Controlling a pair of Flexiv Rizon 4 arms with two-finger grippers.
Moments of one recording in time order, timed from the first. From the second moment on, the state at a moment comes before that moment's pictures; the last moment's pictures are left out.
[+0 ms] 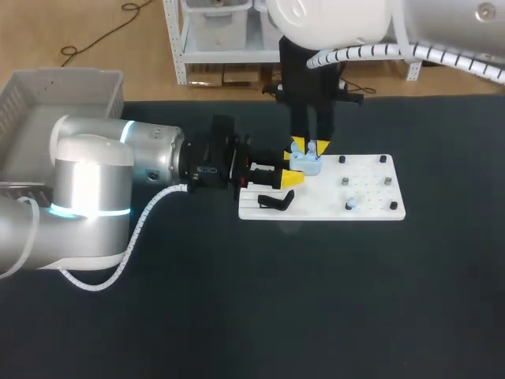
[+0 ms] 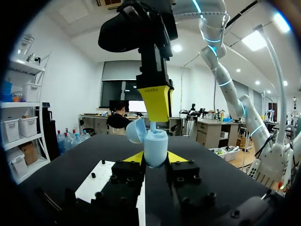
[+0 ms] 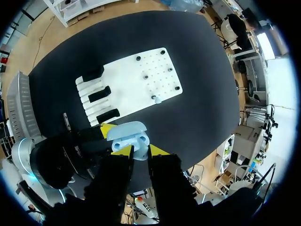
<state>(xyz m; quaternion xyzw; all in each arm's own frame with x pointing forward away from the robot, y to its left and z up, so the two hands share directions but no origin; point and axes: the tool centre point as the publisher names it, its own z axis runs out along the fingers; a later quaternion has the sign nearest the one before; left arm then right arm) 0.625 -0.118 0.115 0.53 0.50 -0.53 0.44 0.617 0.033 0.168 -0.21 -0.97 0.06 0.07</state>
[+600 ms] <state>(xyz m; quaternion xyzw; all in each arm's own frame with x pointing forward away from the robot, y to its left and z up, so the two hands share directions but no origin) 0.625 -0.118 0.116 0.53 0.50 -0.53 0.44 0.614 0.037 0.174 -0.22 -0.97 0.05 0.08</state>
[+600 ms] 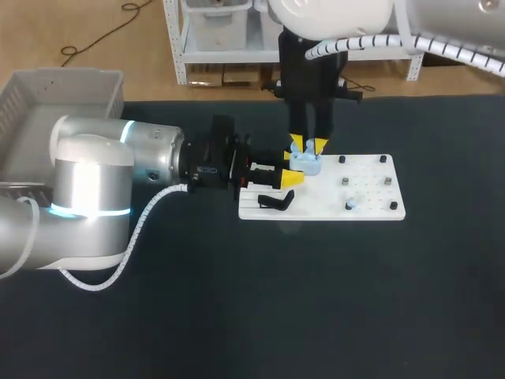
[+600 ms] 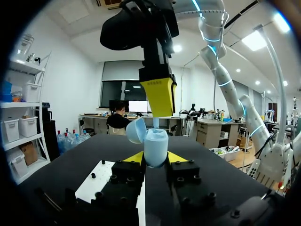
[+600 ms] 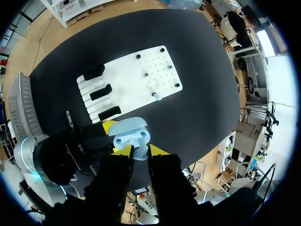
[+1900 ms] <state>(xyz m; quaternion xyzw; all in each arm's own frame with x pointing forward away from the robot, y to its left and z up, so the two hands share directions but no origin) 0.625 -0.118 0.116 0.53 0.50 -0.53 0.44 0.618 0.032 0.161 -0.23 -0.97 0.04 0.10</state>
